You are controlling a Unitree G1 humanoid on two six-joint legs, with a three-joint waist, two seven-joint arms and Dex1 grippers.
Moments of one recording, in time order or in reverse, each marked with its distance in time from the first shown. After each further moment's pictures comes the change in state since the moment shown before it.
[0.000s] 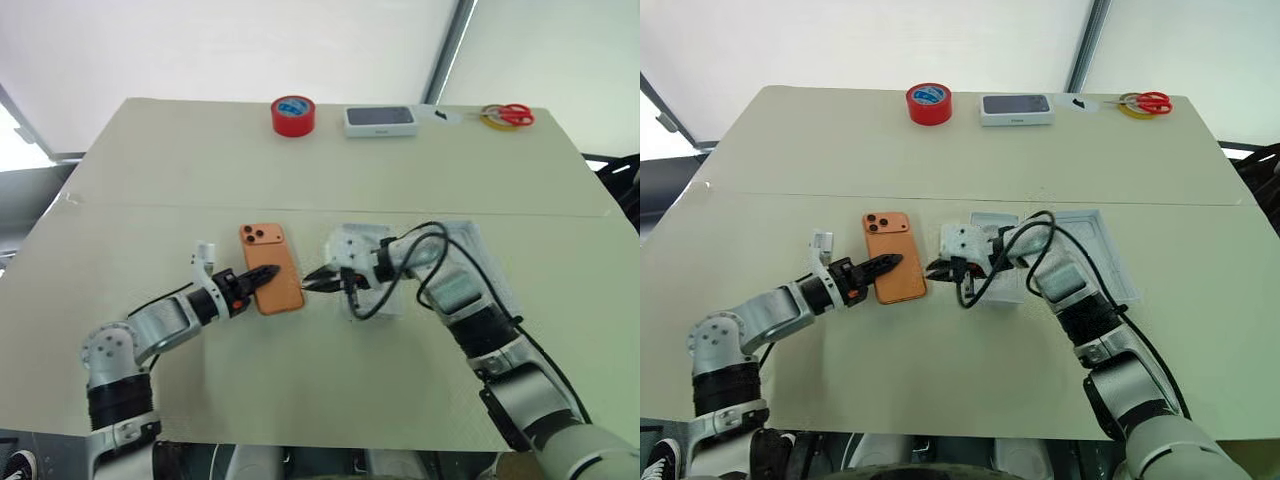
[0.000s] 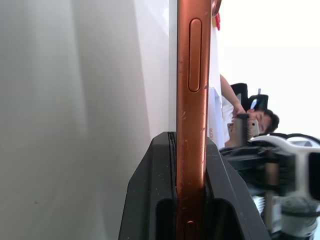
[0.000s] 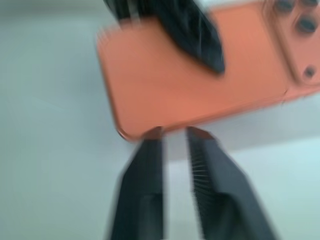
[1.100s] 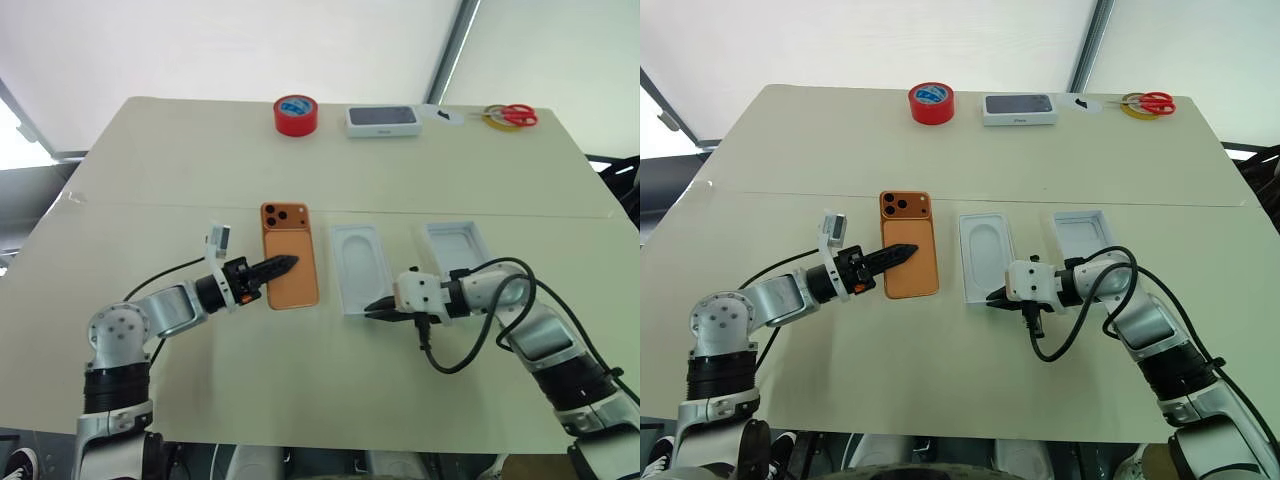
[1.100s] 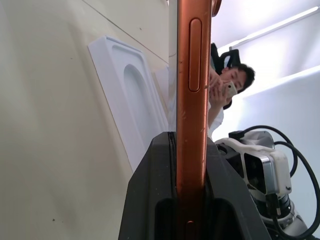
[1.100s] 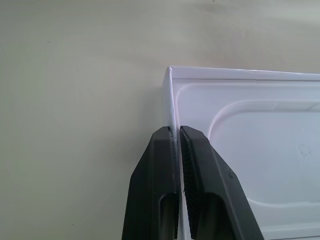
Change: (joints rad) left arm -0.091 0.024 -0.107 0.003 0.072 -0.052 -0.195; right arm 0.272 -0.275 -0.044 -0.125 -0.024 -0.174 -0.078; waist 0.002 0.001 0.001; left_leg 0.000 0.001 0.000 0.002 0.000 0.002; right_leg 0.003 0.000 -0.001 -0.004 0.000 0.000
